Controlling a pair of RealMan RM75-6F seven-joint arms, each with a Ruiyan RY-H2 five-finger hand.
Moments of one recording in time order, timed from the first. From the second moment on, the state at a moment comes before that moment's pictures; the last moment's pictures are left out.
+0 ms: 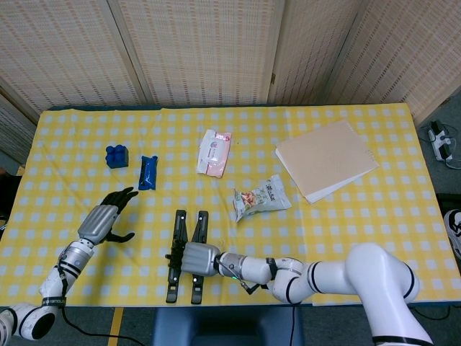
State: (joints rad) left arm -0.55 -1.33 -0.06 -1.41 1.36 0.98 -0.23; right arm 1.26 -1.75 0.08 -1.33 -1.49 0.44 -0.42
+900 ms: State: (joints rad) left arm -0.53 -1.32 -0.06 -1.40 1.38 0.99 -0.27; right arm 1.33 -1.78 0.09 -1.28 -1.45 0.43 -0.39
